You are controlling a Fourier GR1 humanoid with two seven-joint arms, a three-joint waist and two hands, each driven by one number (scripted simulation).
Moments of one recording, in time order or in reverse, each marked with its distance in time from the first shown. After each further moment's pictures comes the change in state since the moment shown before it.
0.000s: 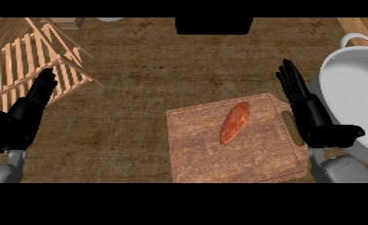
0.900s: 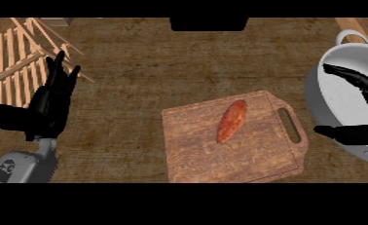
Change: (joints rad) left arm -0.071 -0.196 0.026 -0.109 0.073 0.081 0.020; right arm -0.003 -0.320 -0.182 0.128 0.164 0.316 -0.382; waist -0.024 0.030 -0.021
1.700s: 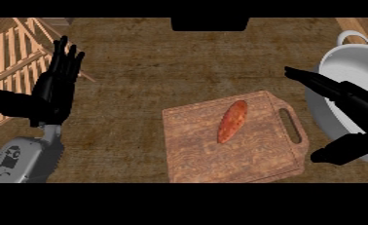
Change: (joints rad) left arm -0.092 -0.037 0.025 0.013 -0.036 -0.008 0.021; right arm -0.063 -0.107 0.168 -0.333 0.267 0.106 0.495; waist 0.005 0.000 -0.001
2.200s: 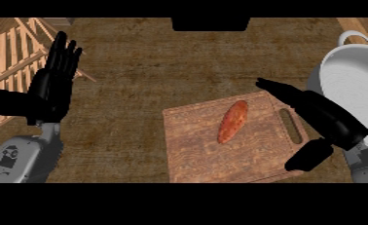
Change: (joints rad) left arm -0.008 -0.029 0.039 -0.032 -0.051 -0.017 0.030; right arm -0.029 0.169 0.076 -0.033 0.126 0.094 0.253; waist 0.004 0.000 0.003
